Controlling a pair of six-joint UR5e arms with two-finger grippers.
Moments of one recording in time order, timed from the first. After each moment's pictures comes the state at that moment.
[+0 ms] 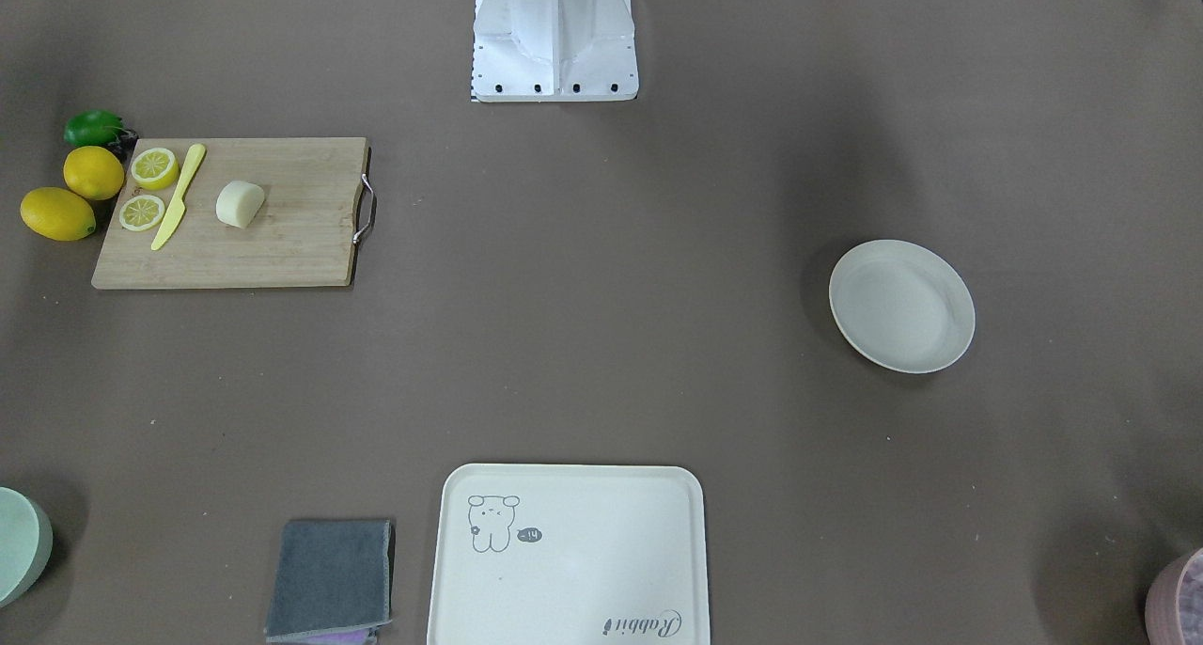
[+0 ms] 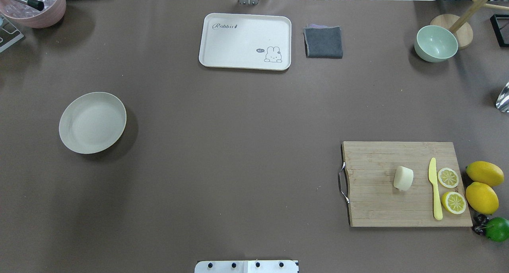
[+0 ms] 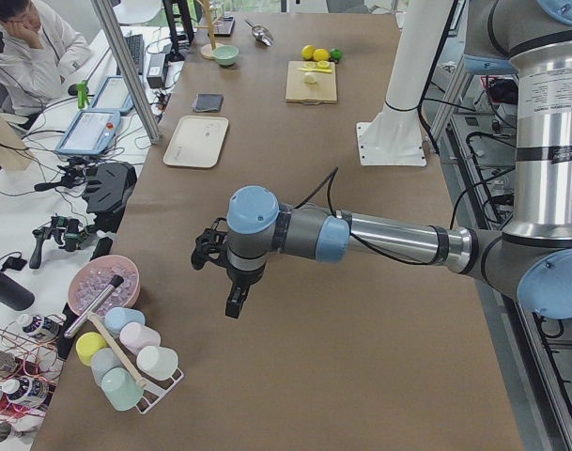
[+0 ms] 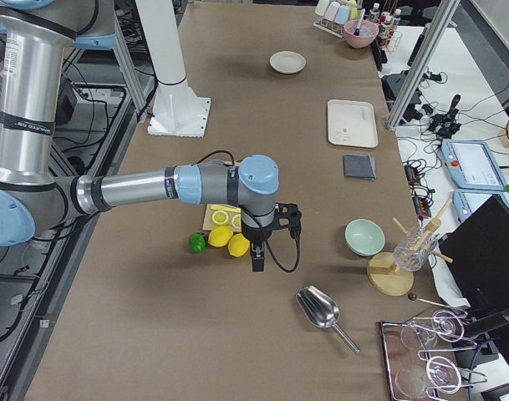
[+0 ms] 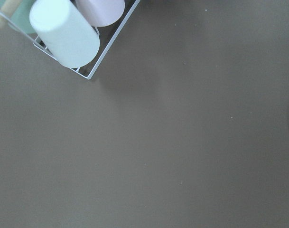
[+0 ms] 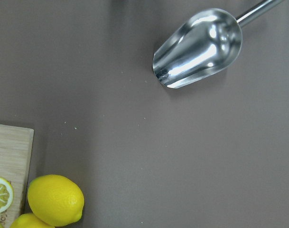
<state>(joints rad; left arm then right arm) -1.63 -1.50 -1.79 -1.68 -2.32 0.12 1.55 -1.77 1.97 -1.70 2.24 -0.08</state>
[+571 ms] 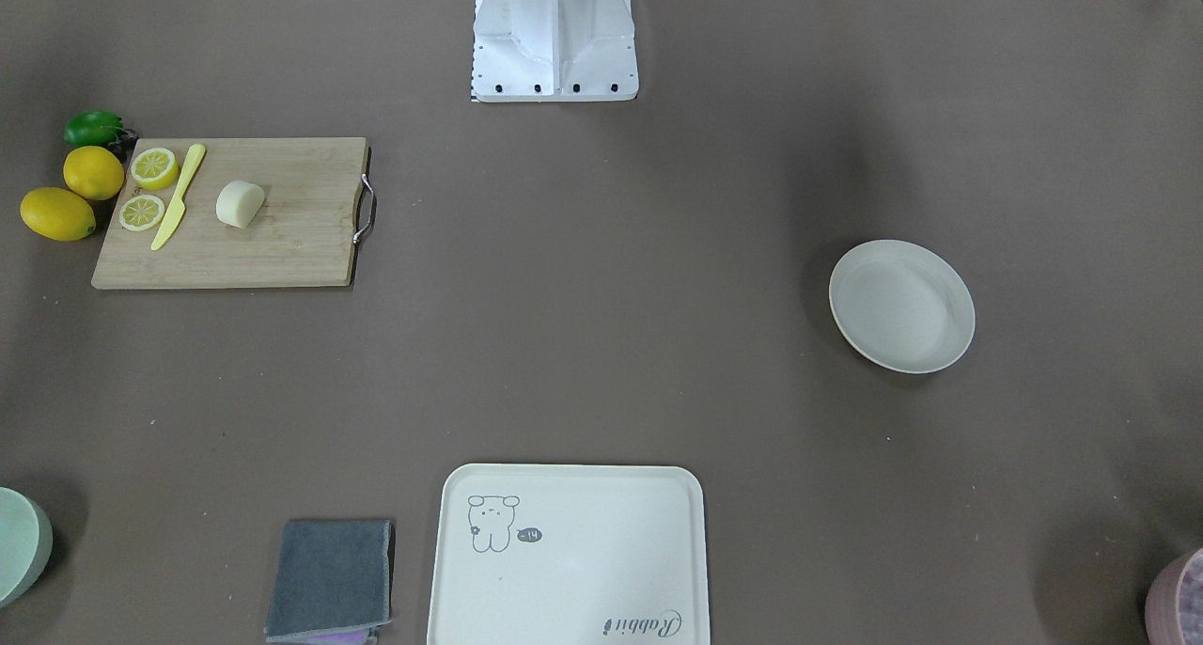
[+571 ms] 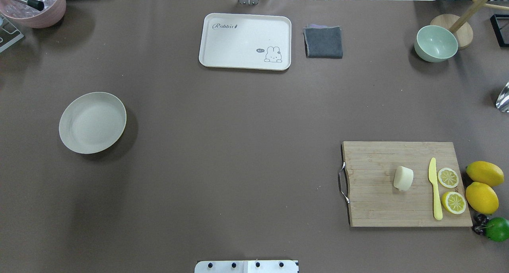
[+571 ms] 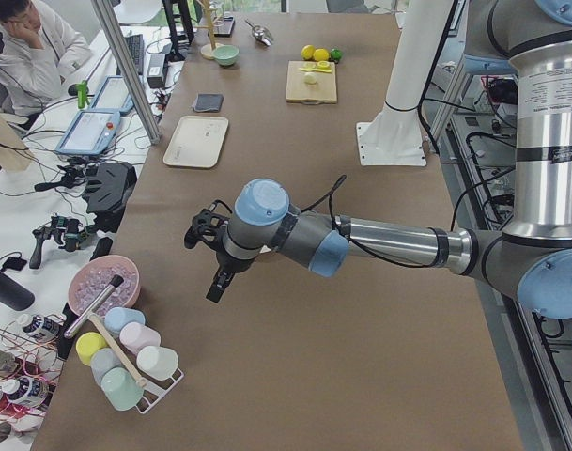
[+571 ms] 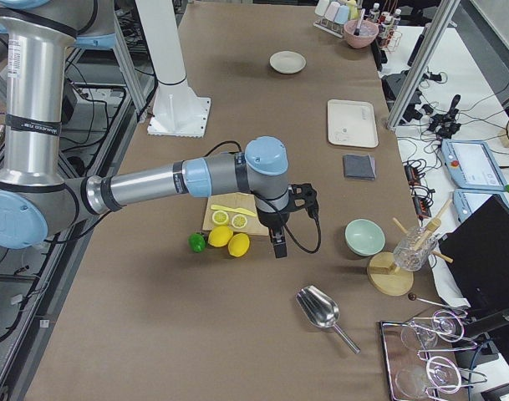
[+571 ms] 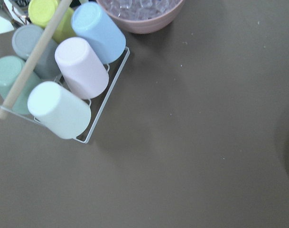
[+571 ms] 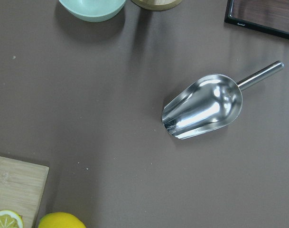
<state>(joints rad) -1.61 -1.48 -1.75 -2.00 -2.32 -0.02 1.57 -1.72 1.96 -1.63 2.26 -0.08</state>
